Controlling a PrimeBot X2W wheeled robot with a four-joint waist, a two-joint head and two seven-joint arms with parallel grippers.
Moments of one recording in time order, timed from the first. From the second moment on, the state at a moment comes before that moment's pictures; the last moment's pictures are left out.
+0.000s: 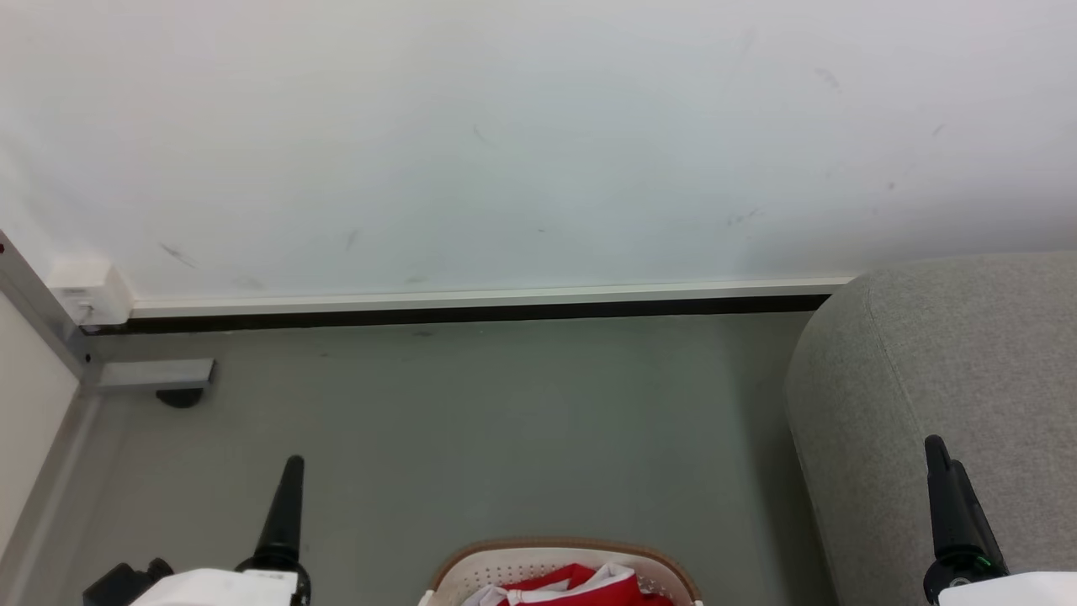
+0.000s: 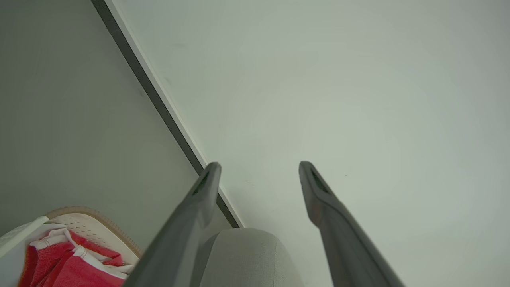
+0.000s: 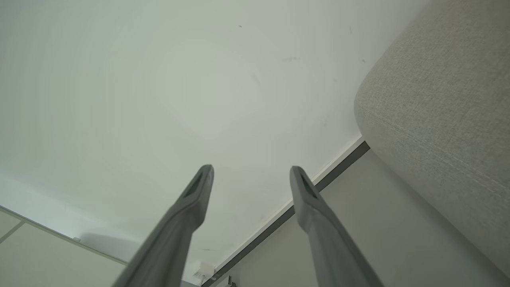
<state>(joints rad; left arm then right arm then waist) -0.06 0.04 0.03 0.19 -1.26 -0.03 -0.01 -0.06 -0.21 0.17 0.19 1.27 0.13 -0.19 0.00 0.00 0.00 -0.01</state>
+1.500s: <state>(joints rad) -0.04 0.04 -0.05 0.19 -0.63 -0.01 -0.15 -0.03 -0.12 0.11 0.19 0.51 0.13 -0.23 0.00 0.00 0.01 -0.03</state>
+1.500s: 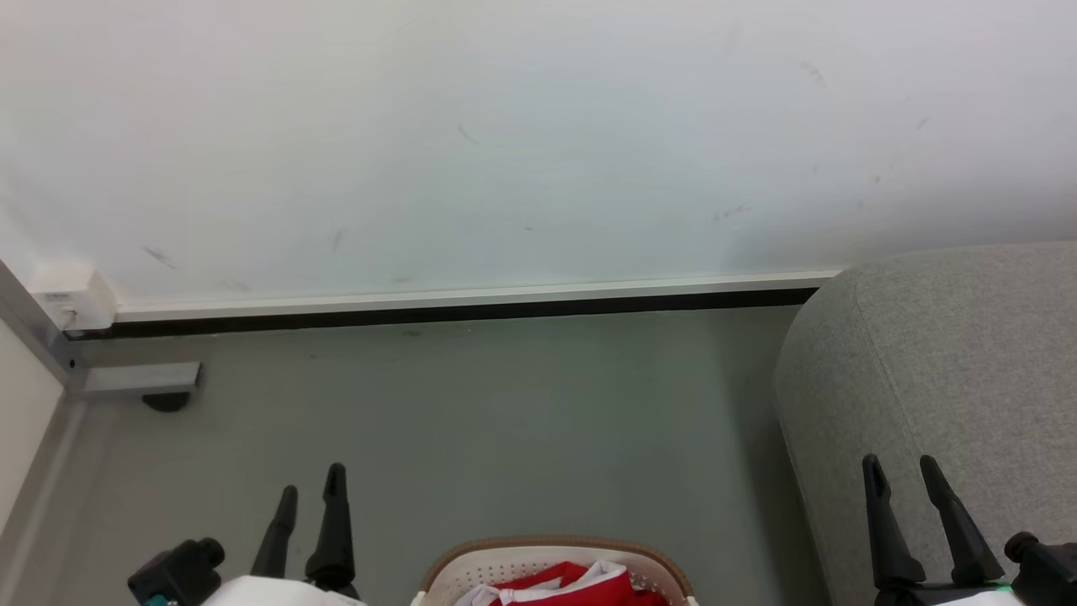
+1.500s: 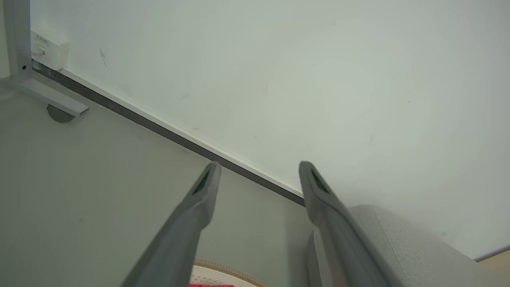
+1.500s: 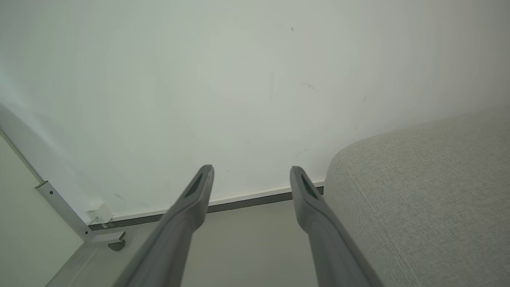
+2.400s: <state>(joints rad) -0.03 0.04 -0.06 0.22 -0.38 -0.02 -0.21 -0.02 -0.08 0.03 0.21 0.27 0.13 -0.24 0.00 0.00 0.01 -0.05</state>
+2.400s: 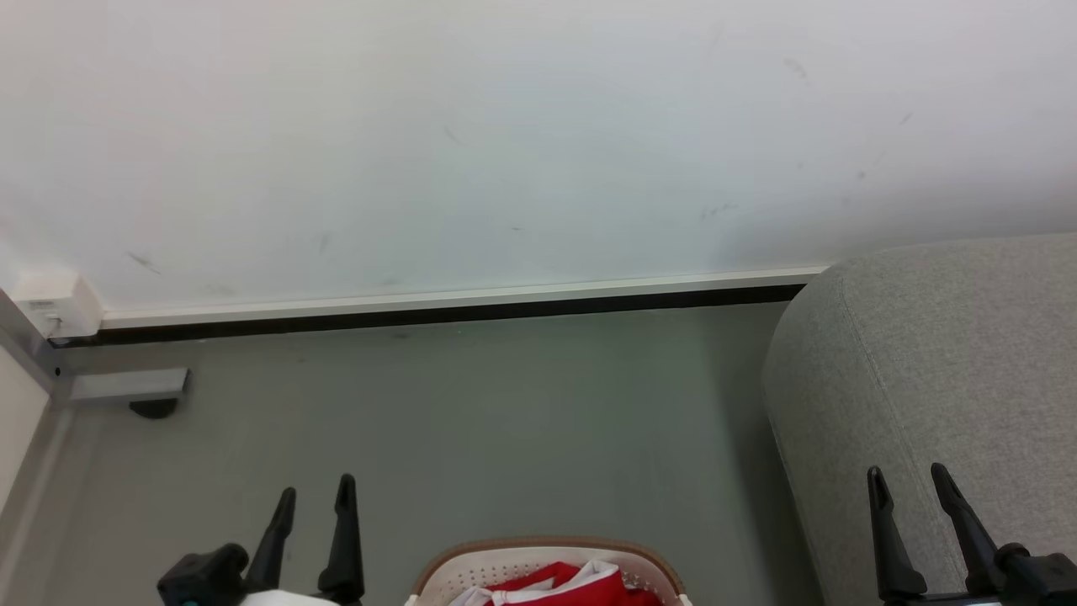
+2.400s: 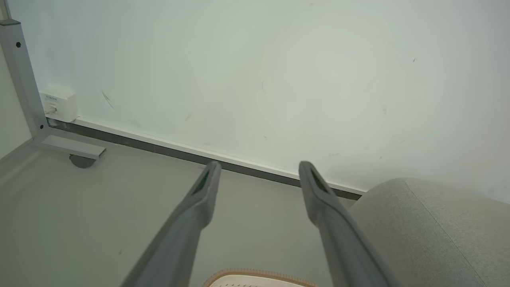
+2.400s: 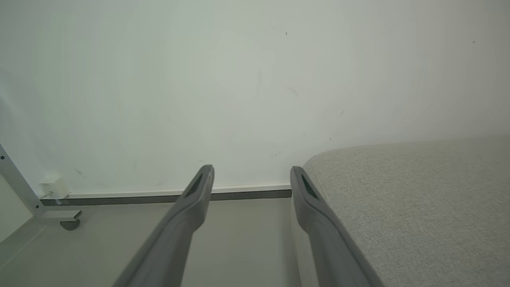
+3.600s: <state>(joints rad) -0.02 0.05 -0.07 0.25 -0.21 -0.03 -0.26 -0.01 -0.05 -0.01 0.25 0.12 0.13 -0.26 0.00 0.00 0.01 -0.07</state>
